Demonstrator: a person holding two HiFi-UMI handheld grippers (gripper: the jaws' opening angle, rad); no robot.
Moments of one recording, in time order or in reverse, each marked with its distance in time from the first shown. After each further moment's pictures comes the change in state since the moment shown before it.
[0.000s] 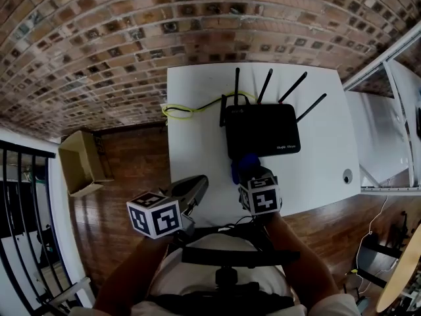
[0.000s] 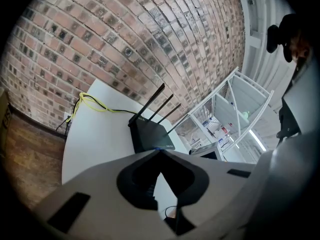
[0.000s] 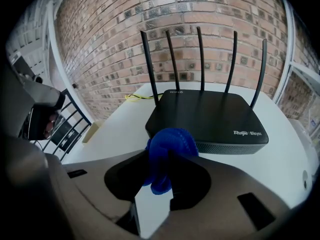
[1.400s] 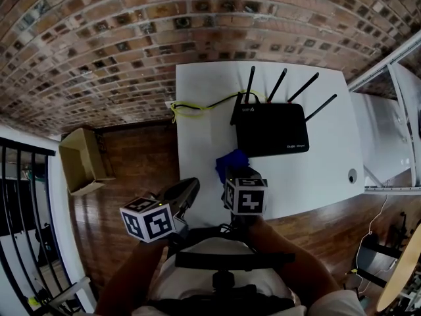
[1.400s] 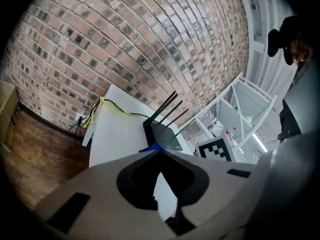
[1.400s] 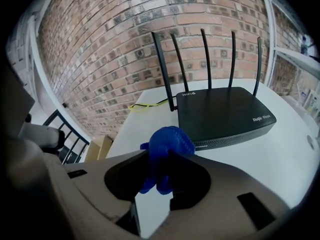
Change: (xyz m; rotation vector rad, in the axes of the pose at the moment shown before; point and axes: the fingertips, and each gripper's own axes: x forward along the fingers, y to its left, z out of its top) left arm -0.048 0.048 -0.006 -0.047 -0.039 0.036; right arm 0.015 0.072 0.026 0.202 -0.051 -0.048
